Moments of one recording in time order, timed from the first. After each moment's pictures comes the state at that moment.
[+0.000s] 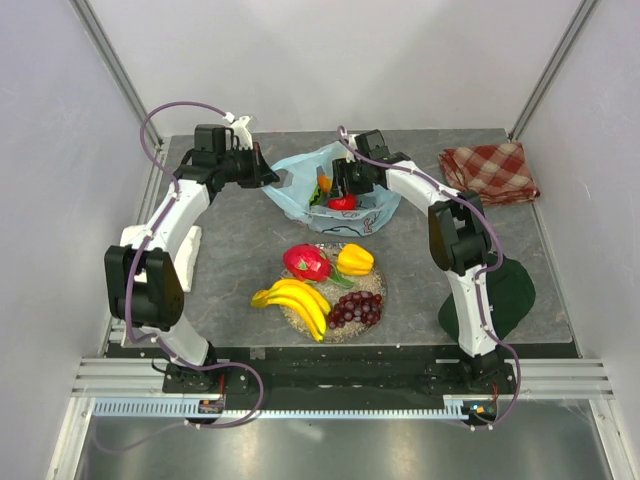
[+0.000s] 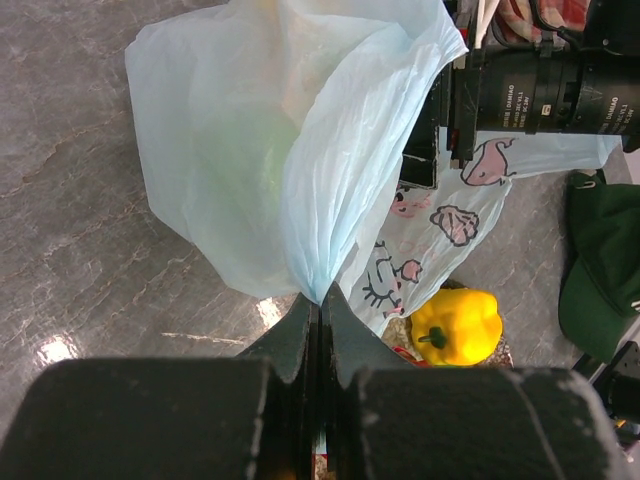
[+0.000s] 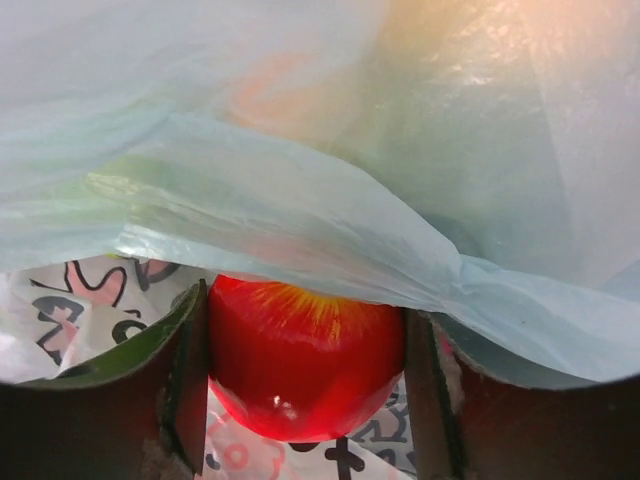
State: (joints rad) left arm -0.14 1.66 1.40 -0.35 0.55 -0.19; right arm 0.42 2.29 1.90 -0.46 -0.27 0.17
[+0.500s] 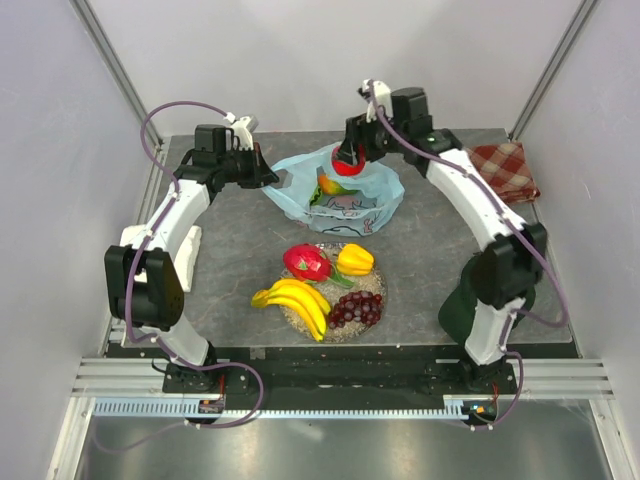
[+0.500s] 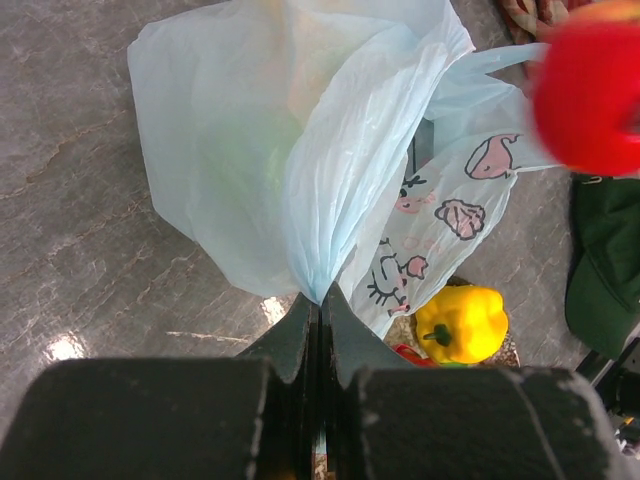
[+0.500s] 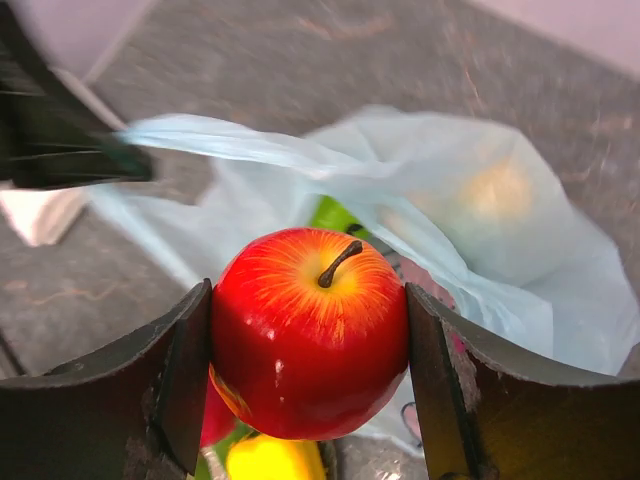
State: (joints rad) left arm -0.14 1.66 1.40 -0.36 0.55 -0.17; right arm 0.39 1.93 1.87 -0.49 -0.40 0.09
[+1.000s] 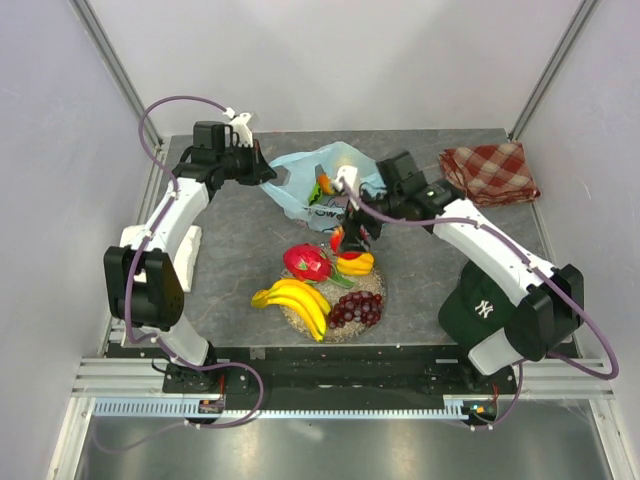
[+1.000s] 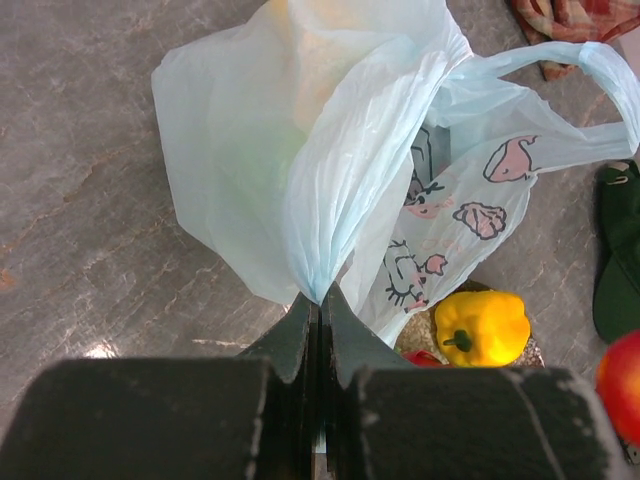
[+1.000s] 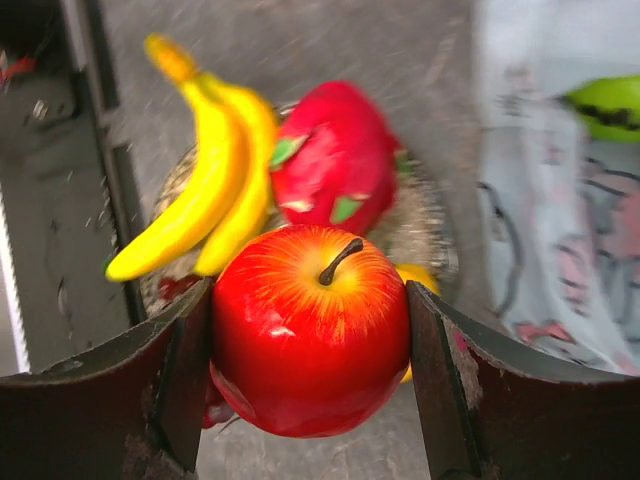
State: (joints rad) left arm -0.14 1.66 1.42 -0.37 0.52 -0.12; right arm 0.56 1.52 1.40 -0.67 -0.65 -0.39
